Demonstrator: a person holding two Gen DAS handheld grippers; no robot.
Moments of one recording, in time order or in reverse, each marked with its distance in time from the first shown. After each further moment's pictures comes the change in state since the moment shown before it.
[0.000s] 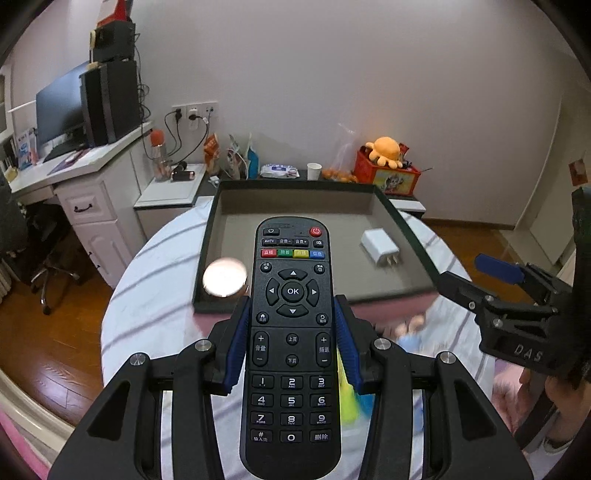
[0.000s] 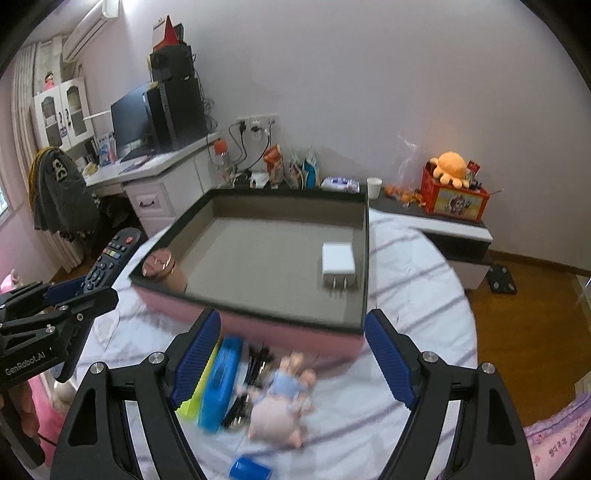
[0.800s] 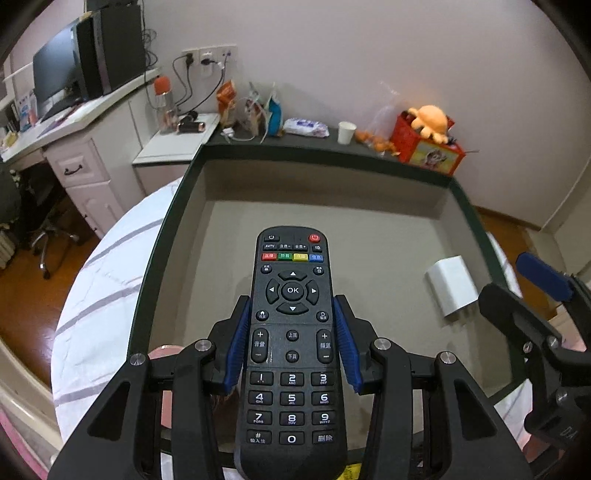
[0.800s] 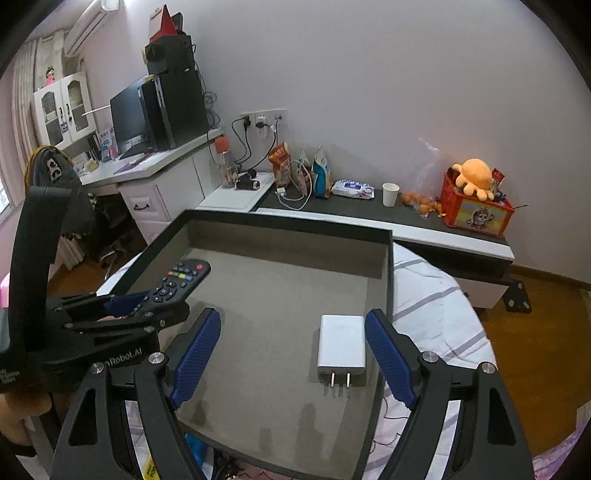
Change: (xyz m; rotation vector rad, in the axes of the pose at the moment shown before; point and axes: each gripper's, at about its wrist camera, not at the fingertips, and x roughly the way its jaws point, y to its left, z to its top) left arm 0.150 0.008 0.041 -0.105 0.204 0.085; right arm 0.095 -0.017 0.057 -0.036 0.035 0.049
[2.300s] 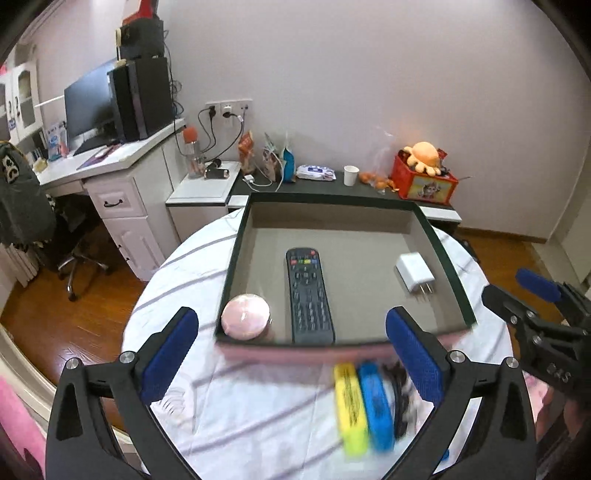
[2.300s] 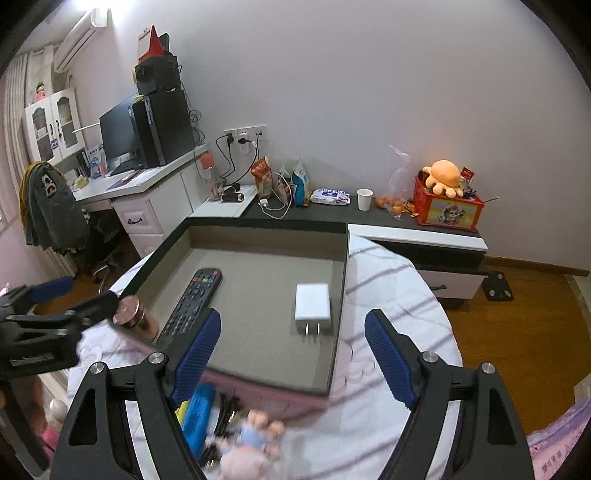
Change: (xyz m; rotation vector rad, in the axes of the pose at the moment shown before) left arm -0.140 0.004 -0.057 0.041 -0.200 0.059; right arm -0.084 -0.004 -0.028 0.048 -0.049 -0.066
